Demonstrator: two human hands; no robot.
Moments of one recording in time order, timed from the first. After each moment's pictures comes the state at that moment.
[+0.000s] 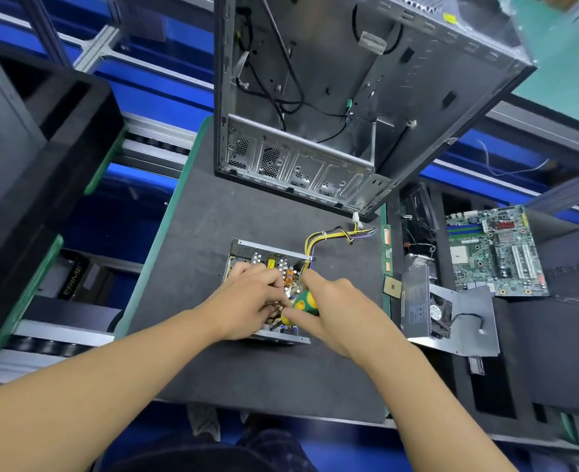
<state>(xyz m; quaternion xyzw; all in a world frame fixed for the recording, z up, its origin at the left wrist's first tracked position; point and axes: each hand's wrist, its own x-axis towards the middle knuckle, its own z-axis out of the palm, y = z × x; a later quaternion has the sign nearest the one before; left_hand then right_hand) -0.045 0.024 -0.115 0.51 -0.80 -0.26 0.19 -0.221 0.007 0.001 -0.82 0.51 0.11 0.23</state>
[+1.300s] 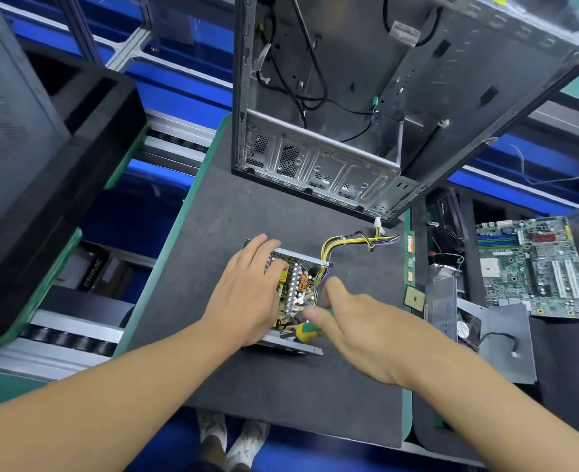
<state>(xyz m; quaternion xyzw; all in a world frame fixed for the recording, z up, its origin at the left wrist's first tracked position) -0.053 0.029 -0.101 0.67 -0.71 -0.14 0.15 -0.221 0.001 0.031 -0.81 0.47 0.23 0.27</state>
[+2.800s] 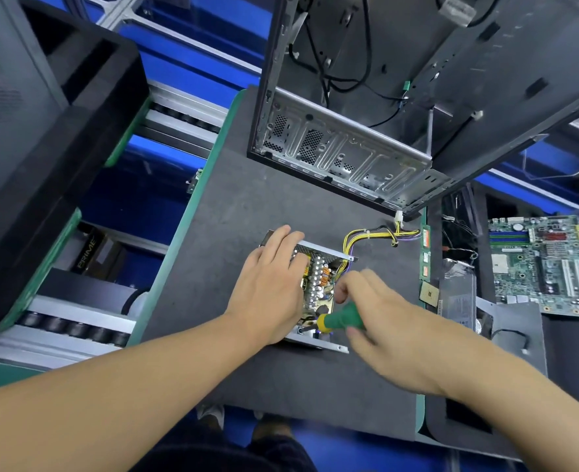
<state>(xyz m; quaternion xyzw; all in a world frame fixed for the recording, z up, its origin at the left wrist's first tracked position) -0.045 0.029 -0.106 0.66 -0.72 -0.17 0.14 -0.203 0.003 0.032 -0.82 0.43 0.24 0.28</state>
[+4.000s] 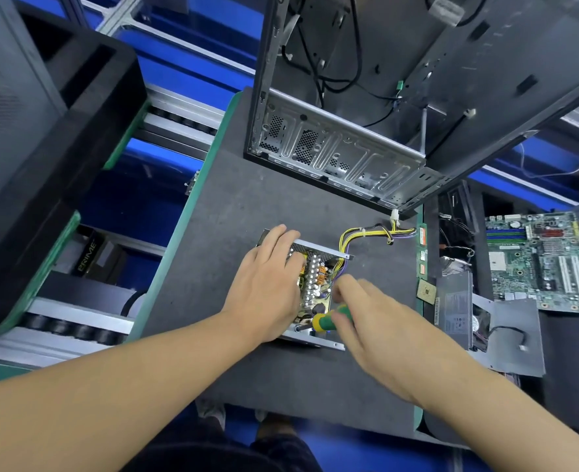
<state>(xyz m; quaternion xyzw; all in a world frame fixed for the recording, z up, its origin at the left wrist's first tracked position) -0.046 0.028 -0.106 0.65 -0.73 -0.16 0.14 -0.207 0.019 0.022 -0.85 0.45 0.17 0.20</state>
